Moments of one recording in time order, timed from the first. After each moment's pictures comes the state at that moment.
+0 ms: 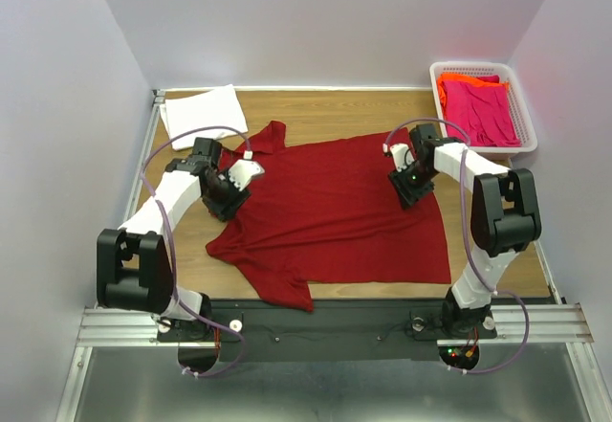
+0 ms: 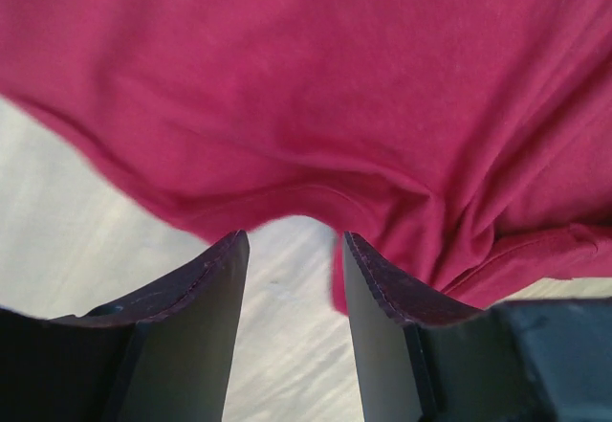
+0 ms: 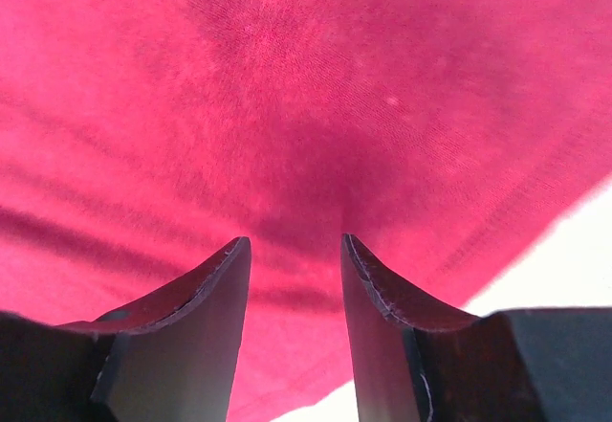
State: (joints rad) left arm -0.15 1.42 1.01 -0.81 0.24 0.71; right arm 0.15 1.79 1.22 -0.78 -0.20 -0.42
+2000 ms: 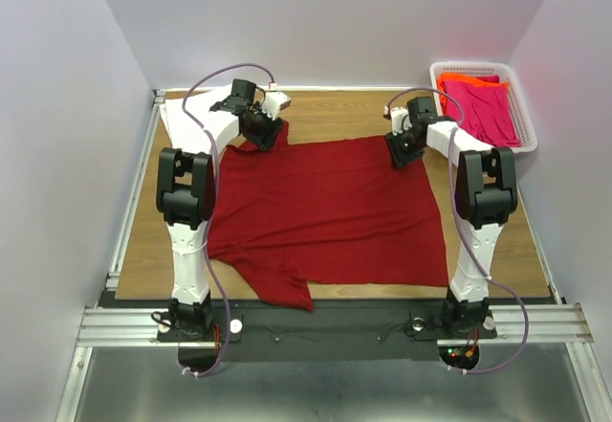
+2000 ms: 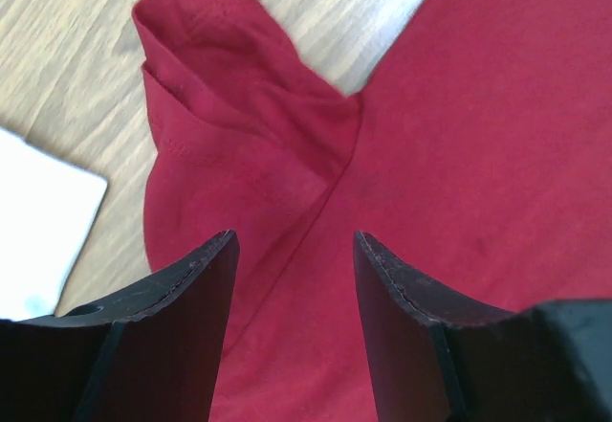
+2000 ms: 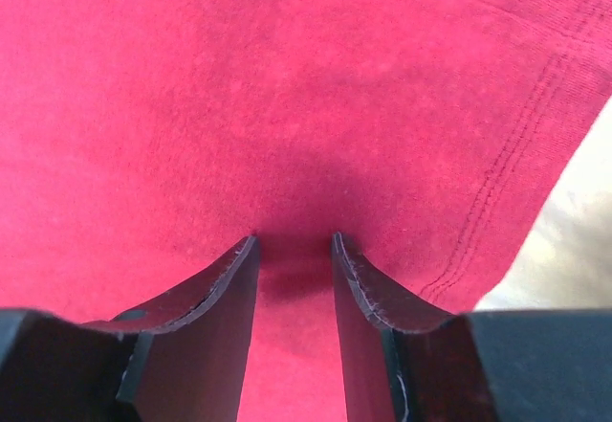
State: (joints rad) left arm -0.22 2.13 1.76 -0.55 0.31 0.45; right arm 0.12 2.12 1.60 -0.59 -0.15 -0.32
